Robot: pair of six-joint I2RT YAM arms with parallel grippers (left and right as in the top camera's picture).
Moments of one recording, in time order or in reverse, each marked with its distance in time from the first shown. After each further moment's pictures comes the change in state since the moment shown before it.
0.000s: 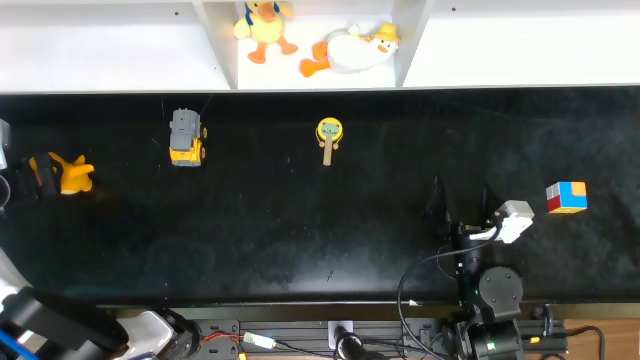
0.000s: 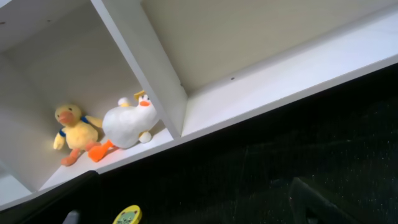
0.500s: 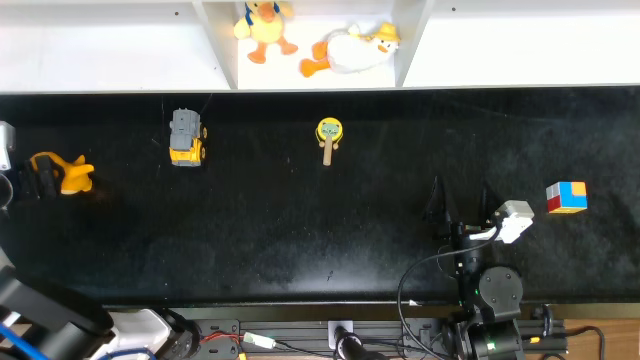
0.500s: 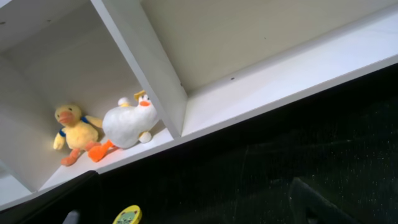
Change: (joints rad) left arm 0.011 0.088 -0.003 0.027 0.002 0.023; right arm 0.000 0.000 0.000 0.000 0.000 -0.001
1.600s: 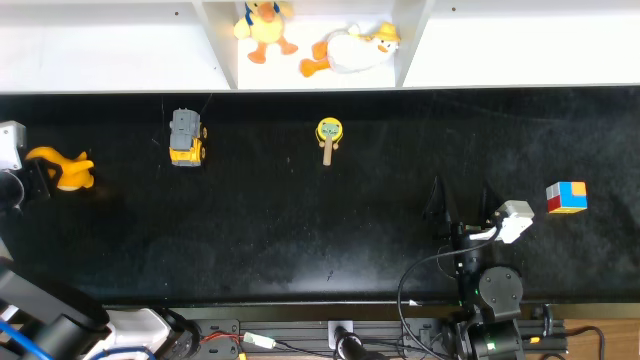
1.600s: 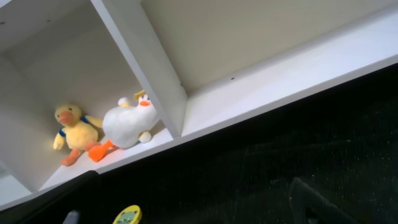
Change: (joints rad) left arm 0.000 0.020 -0.069 0.093 0.121 -0.027; right arm 0.000 0.000 0.000 0.000 0.000 0.000
